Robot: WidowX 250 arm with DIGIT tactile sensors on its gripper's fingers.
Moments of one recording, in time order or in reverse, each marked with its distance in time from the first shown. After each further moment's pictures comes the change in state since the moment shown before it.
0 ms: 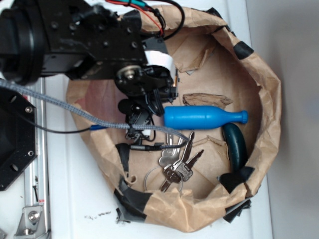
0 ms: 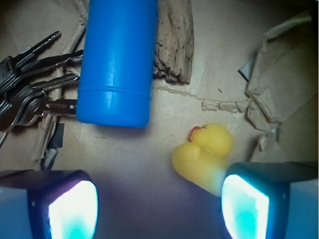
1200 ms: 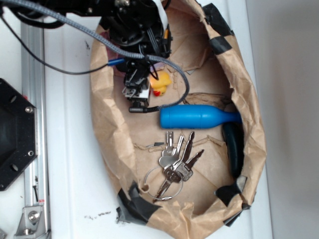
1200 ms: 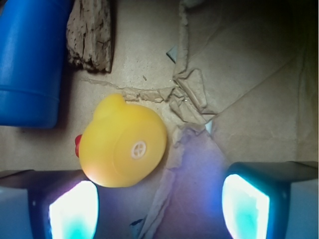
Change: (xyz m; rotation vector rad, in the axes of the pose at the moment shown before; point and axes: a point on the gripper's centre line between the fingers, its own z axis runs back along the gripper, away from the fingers) arm -0.011 0.060 -0.014 -0.058 -0.070 0.026
